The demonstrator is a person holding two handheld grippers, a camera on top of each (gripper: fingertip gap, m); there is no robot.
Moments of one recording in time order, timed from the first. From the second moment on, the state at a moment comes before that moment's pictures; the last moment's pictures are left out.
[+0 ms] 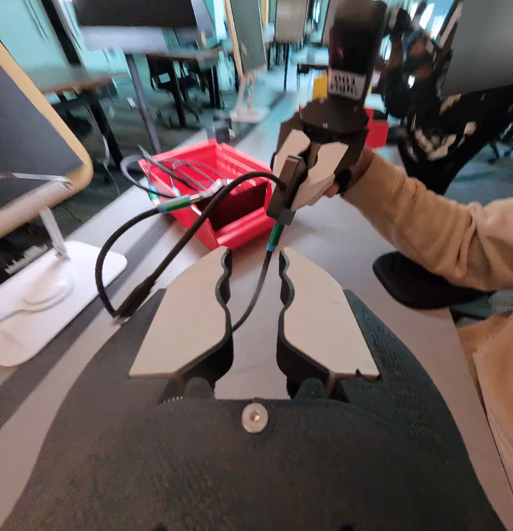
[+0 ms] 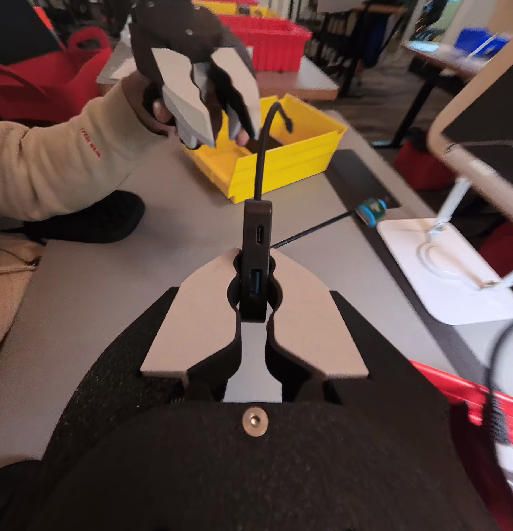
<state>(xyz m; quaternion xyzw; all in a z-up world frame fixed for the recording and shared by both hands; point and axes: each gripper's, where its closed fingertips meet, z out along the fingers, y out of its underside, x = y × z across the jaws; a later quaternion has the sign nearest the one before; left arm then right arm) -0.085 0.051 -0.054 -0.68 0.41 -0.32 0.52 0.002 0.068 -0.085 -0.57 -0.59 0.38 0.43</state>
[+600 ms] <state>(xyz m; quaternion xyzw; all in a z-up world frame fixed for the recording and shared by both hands) -0.122 0.052 -0.008 -0.65 0.35 -0.29 0.61 0.166 0.248 -0.109 -0.78 -0.48 -0.22 0.33</state>
